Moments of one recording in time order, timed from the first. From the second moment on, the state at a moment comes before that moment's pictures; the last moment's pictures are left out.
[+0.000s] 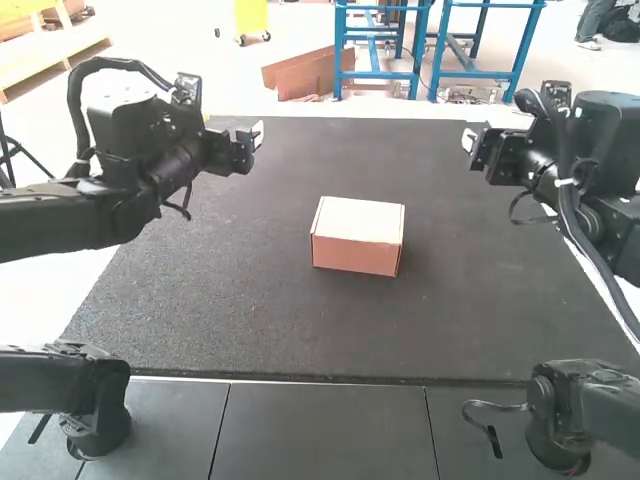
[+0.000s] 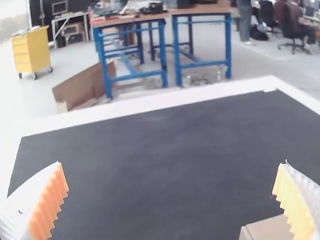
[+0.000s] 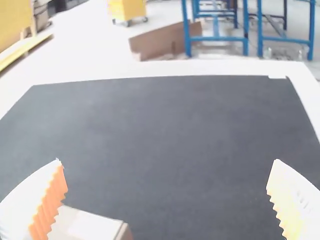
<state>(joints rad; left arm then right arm) -0.37 0.95 0.53 0.44 -0.09 0.07 0.19 0.73 0.54 0.08 -0.01 0.08</state>
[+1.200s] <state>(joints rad) -0.34 0.04 0.01 0.05 -0.08 0.05 0.15 0.01 0.00 0.08 0.06 -0.11</state>
